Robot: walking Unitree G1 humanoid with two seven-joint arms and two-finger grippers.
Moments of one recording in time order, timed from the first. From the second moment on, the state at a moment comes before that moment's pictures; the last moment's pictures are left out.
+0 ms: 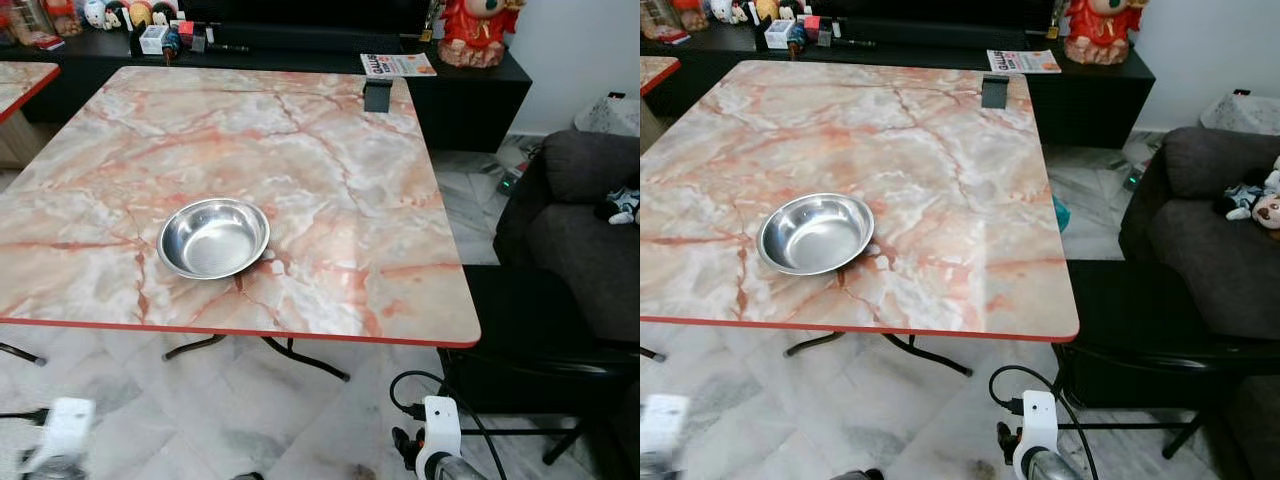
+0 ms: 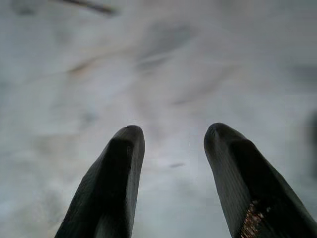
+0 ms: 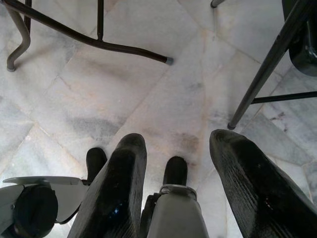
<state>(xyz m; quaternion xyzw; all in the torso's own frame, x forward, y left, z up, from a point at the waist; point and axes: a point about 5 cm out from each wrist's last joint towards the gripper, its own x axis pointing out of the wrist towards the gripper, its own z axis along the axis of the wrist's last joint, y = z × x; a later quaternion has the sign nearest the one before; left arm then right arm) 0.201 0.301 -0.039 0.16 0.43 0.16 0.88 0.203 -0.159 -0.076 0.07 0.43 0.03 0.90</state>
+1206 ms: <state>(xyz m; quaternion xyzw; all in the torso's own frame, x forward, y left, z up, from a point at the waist) 0.218 0.211 -0.060 0.00 0.39 0.05 0.92 0.201 -0.171 -0.076 0.05 0.44 0.01 0.90</state>
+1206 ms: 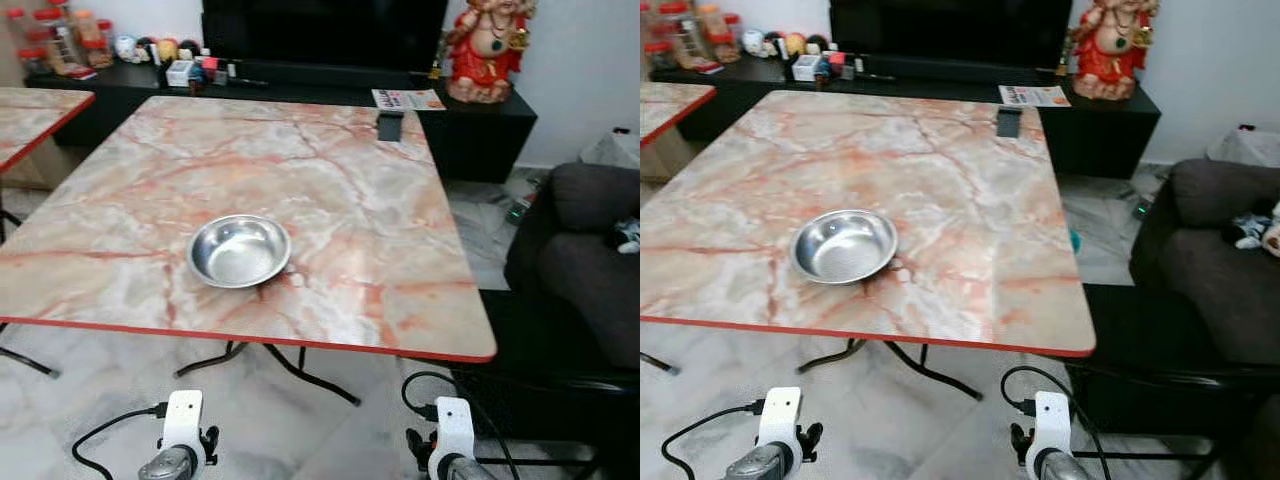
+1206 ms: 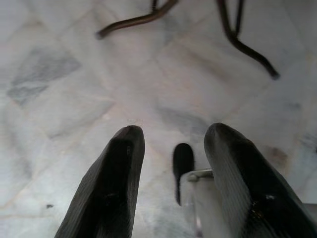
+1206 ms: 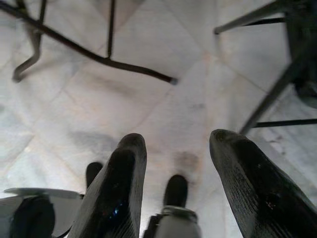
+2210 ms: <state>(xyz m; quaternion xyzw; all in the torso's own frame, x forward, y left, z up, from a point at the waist) 0.217 0.207 -0.062 0.00 0.40 0.05 0.92 0.193 -0.173 -0.081 0.06 0.45 0.00 0.89</state>
